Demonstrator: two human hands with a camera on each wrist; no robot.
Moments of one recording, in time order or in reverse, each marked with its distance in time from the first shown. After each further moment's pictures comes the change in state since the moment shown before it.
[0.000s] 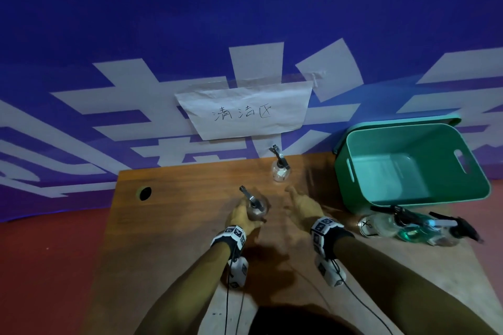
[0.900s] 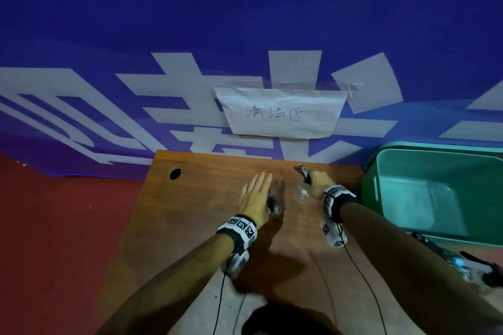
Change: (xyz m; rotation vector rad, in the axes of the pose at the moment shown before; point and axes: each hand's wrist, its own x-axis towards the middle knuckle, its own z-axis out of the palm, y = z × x) left_hand -0.047 0.047 -0.047 0.360 0.235 0.275; right_hand 0.088 -0.008 -0.054 0.060 -0.125 0.040
